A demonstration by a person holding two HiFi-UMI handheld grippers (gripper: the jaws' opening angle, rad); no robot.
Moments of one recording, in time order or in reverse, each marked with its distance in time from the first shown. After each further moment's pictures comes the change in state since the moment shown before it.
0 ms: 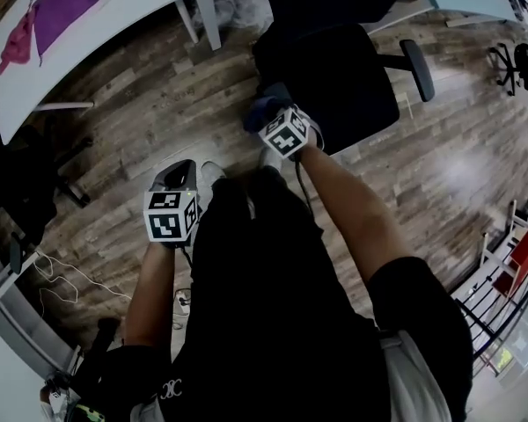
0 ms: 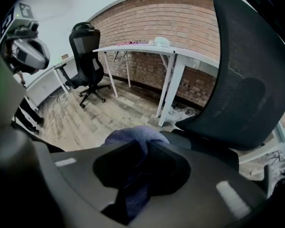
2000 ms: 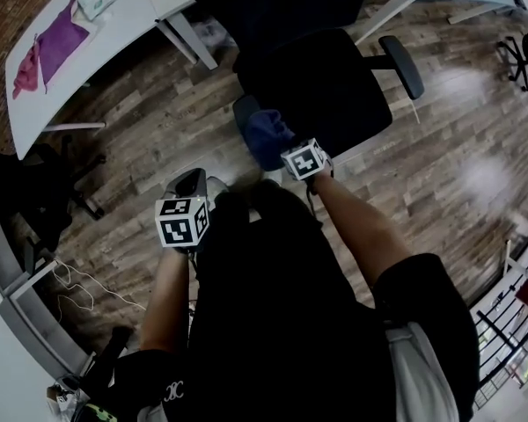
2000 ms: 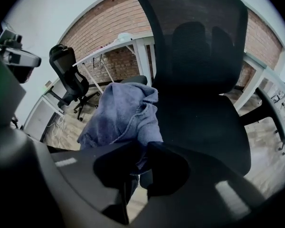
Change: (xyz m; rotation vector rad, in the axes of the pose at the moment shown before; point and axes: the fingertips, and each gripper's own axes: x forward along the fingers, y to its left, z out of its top) left arm 0.019 -0.091 0.023 0.011 -0.023 0.067; right arm -0.034 -0.022 -0.157 0.406 0.070 0.063
